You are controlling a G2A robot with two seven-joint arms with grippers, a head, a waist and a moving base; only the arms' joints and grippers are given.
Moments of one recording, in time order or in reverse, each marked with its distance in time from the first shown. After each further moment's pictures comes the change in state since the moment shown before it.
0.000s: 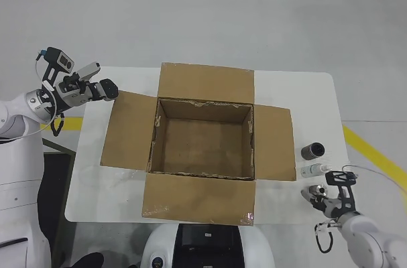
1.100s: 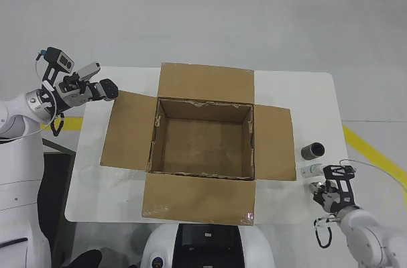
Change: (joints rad) left arm 0.000 0.000 0.000 0.000 0.000 0.000 0.000; right arm 0.020 0.008 0.005 -0.070 -0.028 0.016 0.059
